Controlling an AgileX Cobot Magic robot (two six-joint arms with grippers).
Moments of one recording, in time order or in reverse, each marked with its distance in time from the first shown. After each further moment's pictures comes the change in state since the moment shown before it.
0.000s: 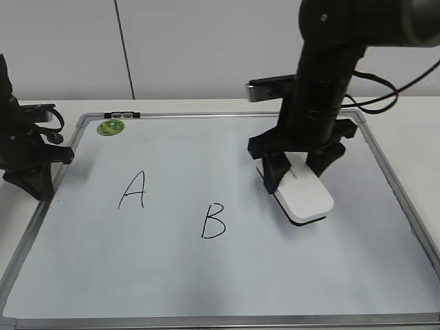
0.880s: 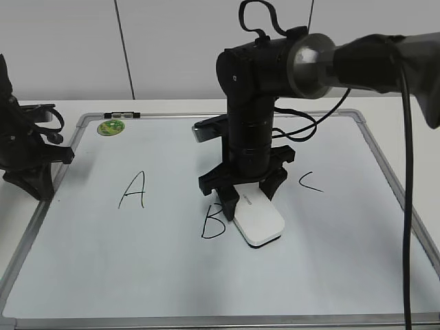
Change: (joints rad) left arm 0.000 0.000 0.000 -0.002 0.000 0.000; right arm 0.162 0.325 -0.284 -0.102 0.025 0.086
